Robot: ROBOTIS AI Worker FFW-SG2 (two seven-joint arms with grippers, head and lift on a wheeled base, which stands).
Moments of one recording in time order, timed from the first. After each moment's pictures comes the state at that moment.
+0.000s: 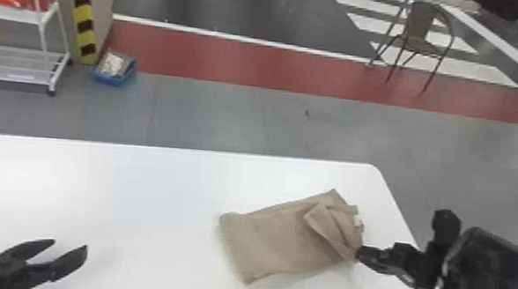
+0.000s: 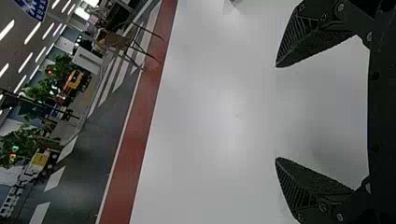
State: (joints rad) left arm 0.12 0.18 0.08 -1.39 0.25 0.39 -0.59; right arm -0.24 -0.14 -0.69 -1.46 0.18 1.37 0.61
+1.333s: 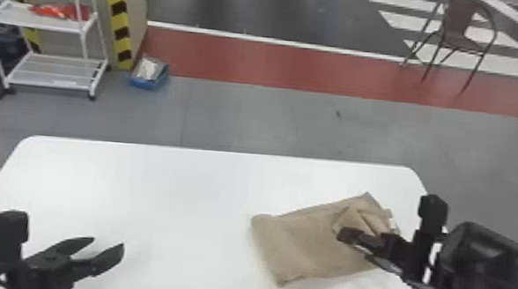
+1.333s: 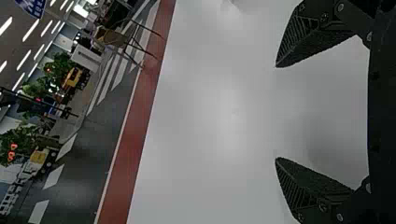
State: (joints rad) left arm 0.12 0.18 0.08 -1.38 0.25 0.38 -0.59; right arm -0.21 -0.03 -0.53 -1.56 0.08 1.35 0.51
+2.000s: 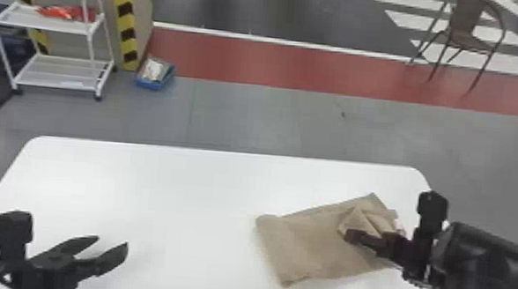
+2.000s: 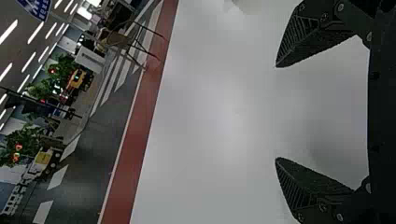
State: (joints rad) left arm 0.12 0.18 0.09 -1.37 0.26 0.36 -0.60; right arm -0.22 -0.03 -0.49 -1.49 0.15 1.23 0.46
